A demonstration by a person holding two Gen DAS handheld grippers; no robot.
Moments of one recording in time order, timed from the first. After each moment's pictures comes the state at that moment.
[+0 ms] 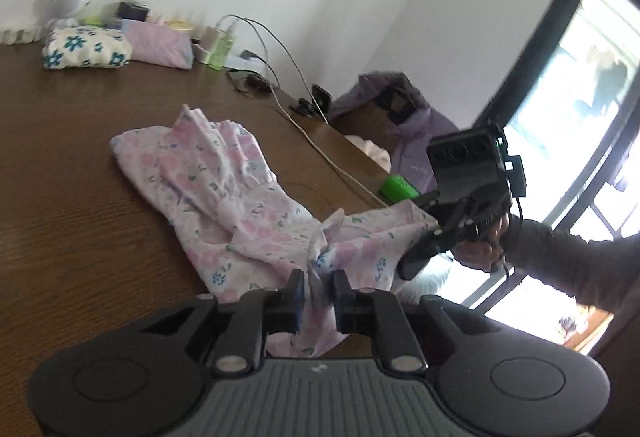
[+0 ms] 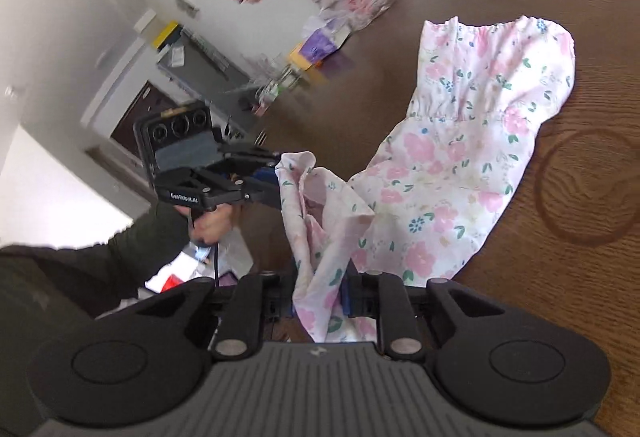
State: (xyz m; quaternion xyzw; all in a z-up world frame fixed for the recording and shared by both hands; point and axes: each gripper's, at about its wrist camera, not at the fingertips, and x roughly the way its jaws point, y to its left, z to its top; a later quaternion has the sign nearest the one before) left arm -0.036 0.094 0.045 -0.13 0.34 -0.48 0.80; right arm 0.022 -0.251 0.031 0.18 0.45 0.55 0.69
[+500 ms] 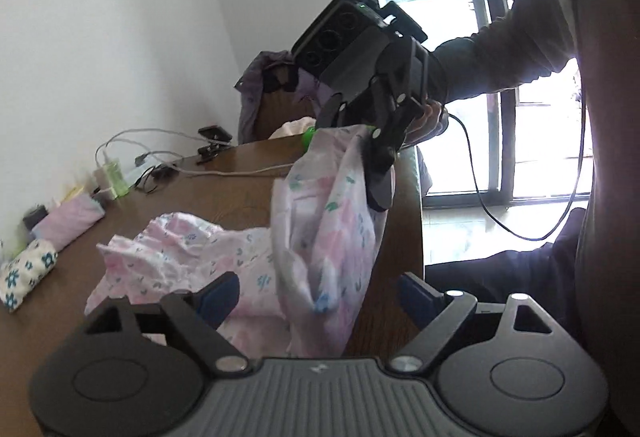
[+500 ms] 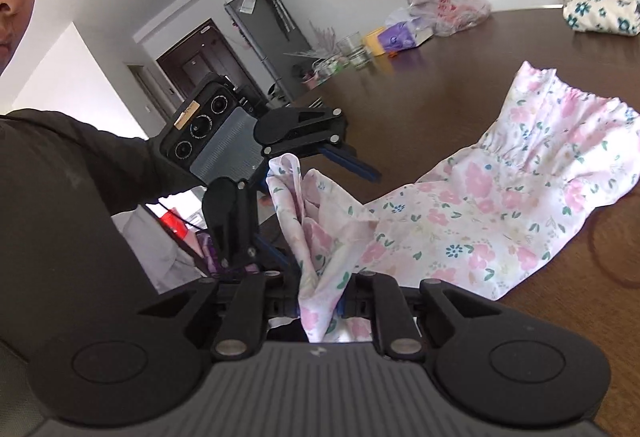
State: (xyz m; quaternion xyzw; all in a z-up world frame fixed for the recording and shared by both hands) left arm -0.134 0.016 0.034 0.27 0.12 -0.55 0.78; right arm -0.024 -0.237 0.055 0.05 0.37 0.64 0.67
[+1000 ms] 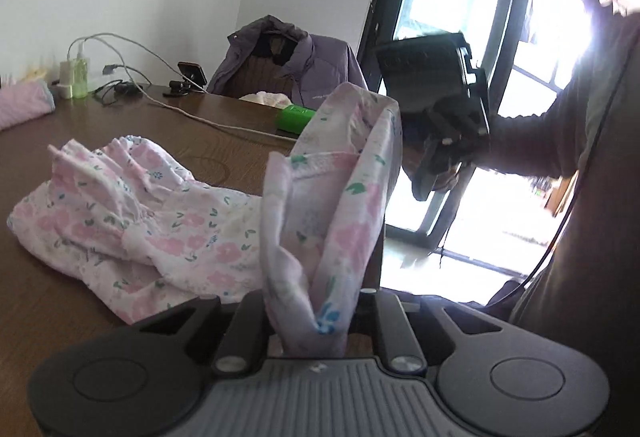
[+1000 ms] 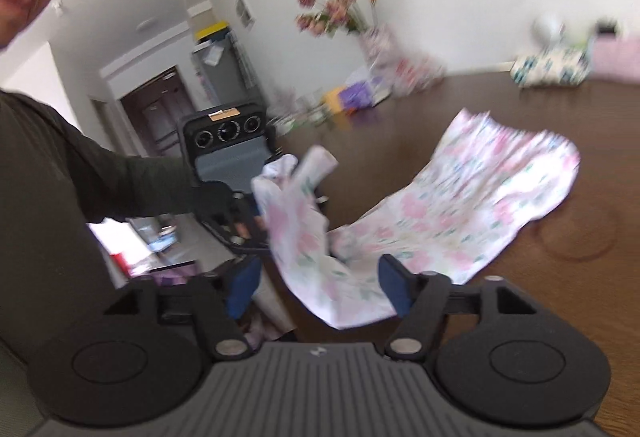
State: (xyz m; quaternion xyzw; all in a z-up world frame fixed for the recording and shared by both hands) left arm -0.059 0.026 0.020 0.05 0.30 -0.61 0.73; right arm -0.094 -0.281 0.041 0.05 0.26 0.56 0.78
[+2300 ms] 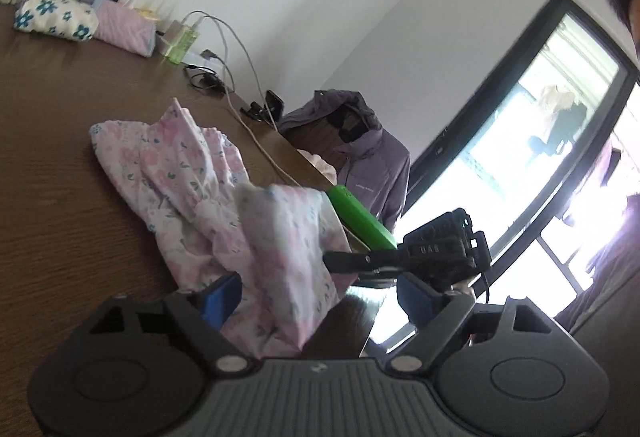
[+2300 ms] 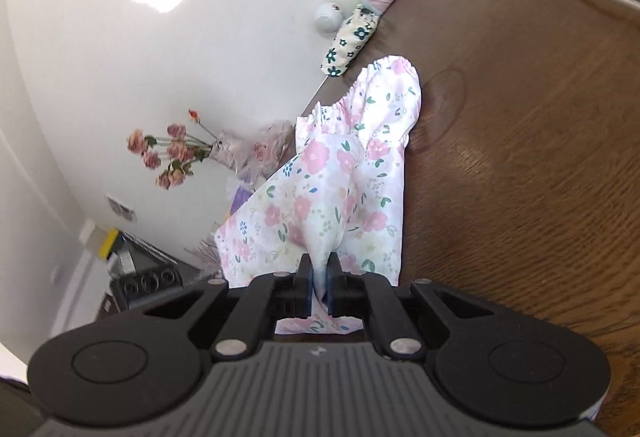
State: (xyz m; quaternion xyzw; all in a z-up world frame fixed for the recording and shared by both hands) left arm -0.056 0.061 0.027 -0.12 0.33 -0.53 0.77; right arm -0.082 -0.308 -0.030 0.43 0.35 0.33 0.77
